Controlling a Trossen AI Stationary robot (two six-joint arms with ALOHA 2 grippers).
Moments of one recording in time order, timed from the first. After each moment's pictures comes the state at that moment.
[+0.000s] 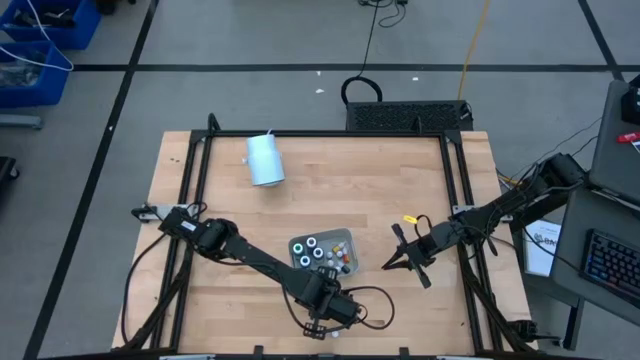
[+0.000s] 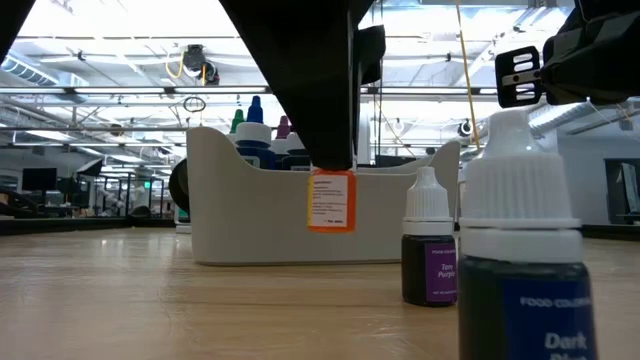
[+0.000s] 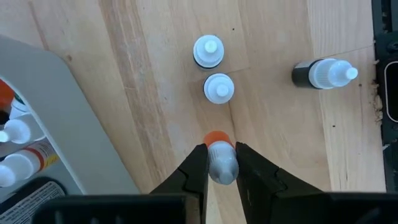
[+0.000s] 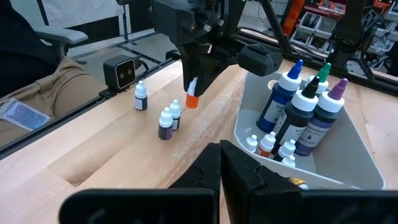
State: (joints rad) left arm -0.46 2.41 2.20 -1.16 0.00 -0.24; right arm 0.45 1.04 0.23 0.54 0.00 -0.15
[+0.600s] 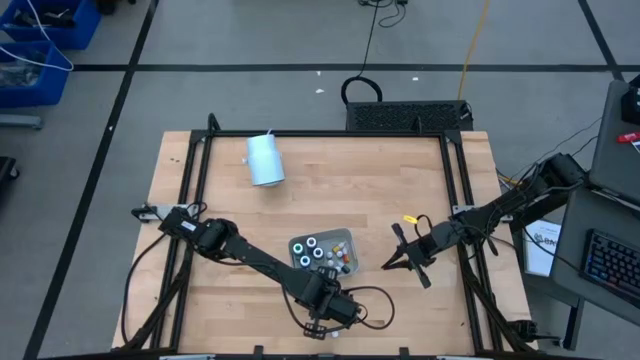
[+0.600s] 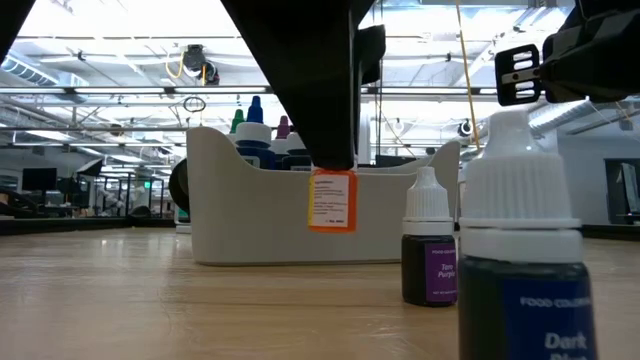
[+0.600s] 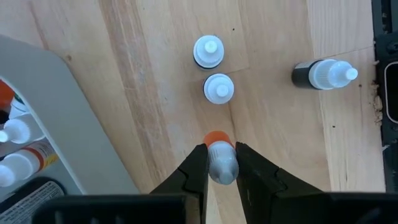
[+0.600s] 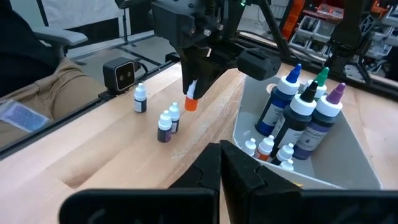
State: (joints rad) left arm -0.46 2.41 2.20 -1.16 0.00 -0.24; right arm 0.45 1.04 0.23 0.55 0.00 -0.16
